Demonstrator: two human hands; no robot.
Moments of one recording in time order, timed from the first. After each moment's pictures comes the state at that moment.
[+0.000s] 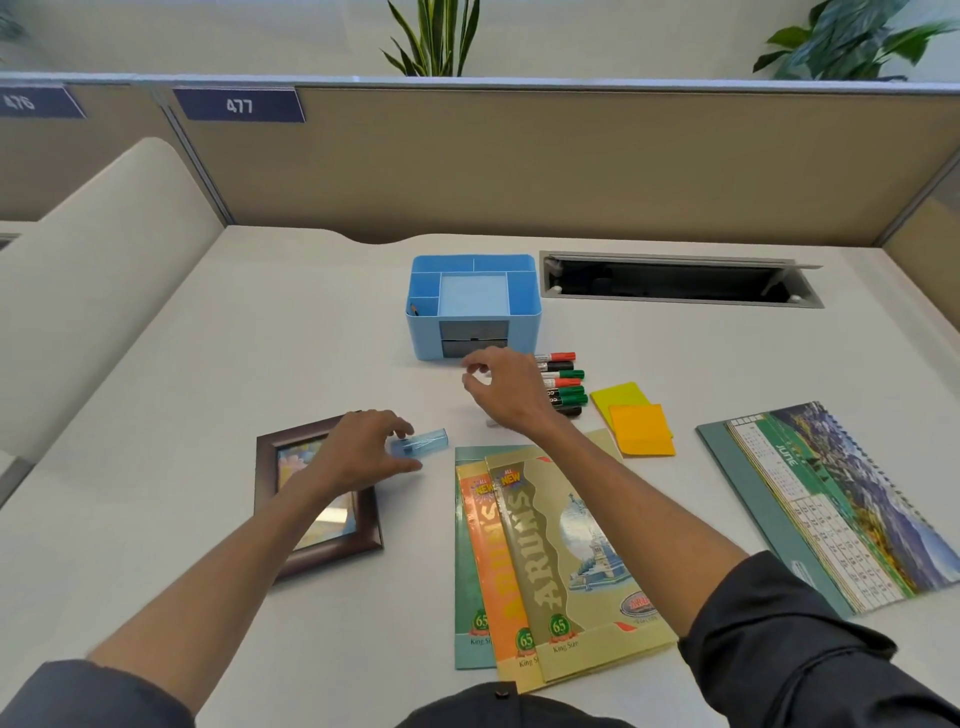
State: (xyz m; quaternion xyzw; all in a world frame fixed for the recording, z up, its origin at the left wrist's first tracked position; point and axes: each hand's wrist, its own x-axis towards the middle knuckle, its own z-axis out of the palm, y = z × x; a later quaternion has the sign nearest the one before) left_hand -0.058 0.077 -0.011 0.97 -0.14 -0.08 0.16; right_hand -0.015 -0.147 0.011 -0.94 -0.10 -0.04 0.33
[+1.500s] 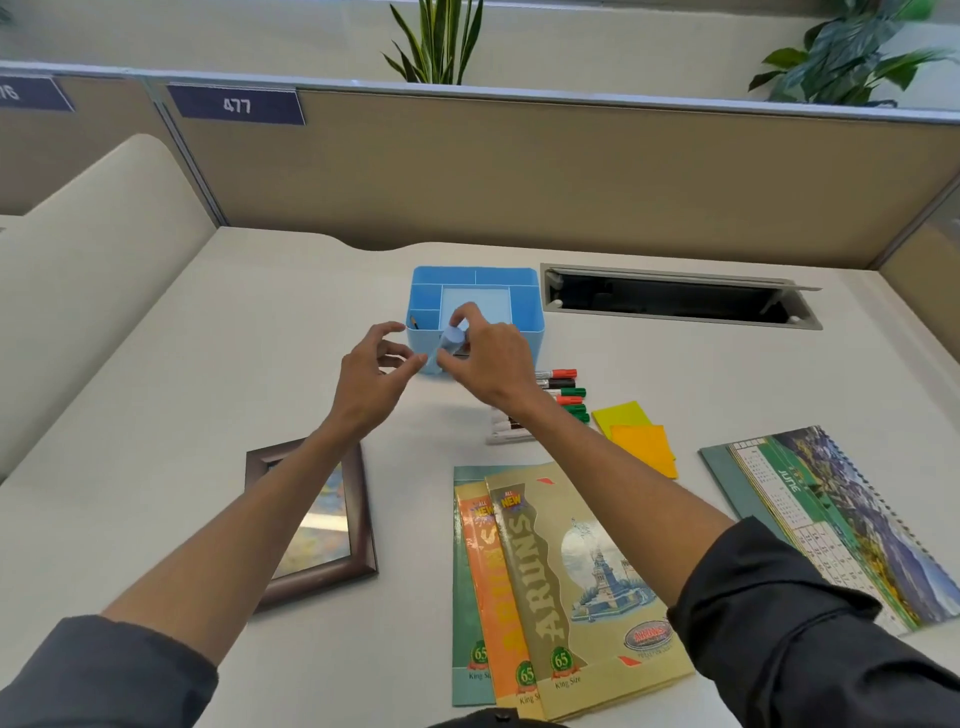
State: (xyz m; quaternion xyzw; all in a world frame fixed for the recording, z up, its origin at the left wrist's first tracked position) left_hand 0.003 0.046 0.032 0.86 -0.03 0.09 0.50; right_hand 0.023 -0.123 0.043 -0.93 -0.12 -0.15 0.30
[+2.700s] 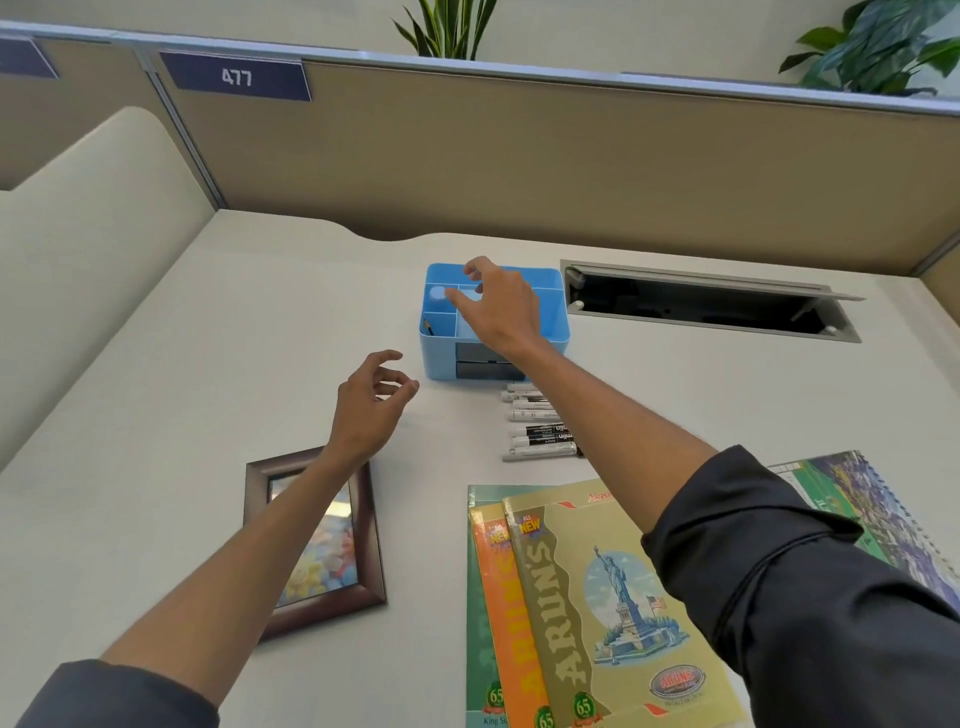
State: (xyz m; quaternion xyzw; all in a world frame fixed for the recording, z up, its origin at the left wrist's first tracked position) left_hand 0.014 0.071 -0.009 0.85 0.03 0.06 0.53; right_hand 0.110 -0.109 0.056 -0.94 -0.06 -0.13 0.31
